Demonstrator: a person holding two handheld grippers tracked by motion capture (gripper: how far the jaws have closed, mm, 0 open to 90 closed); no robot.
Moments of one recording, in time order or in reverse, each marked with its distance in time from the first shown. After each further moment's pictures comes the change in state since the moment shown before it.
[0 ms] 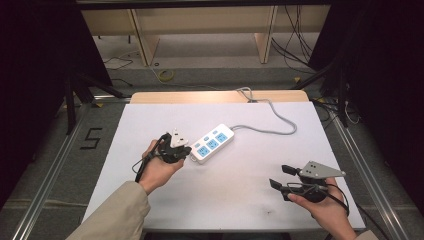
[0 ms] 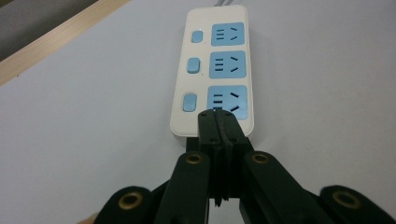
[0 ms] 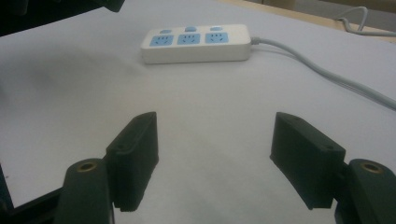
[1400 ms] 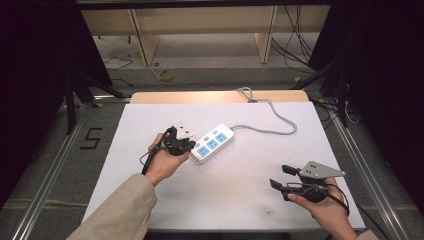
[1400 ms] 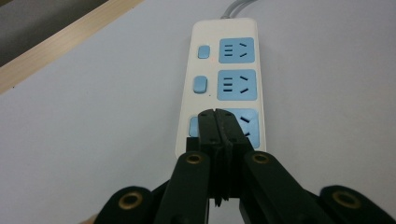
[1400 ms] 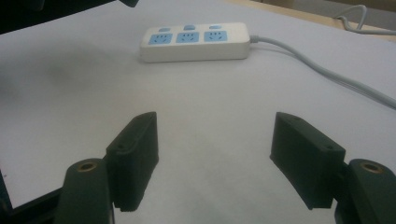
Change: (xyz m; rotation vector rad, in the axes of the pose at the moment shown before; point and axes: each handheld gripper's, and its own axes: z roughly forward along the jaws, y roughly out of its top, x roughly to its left) left arm 0.006 0.016 0.019 0.004 0.001 -0.008; right arm 0.000 0.000 0.000 0.006 -0.005 0.000
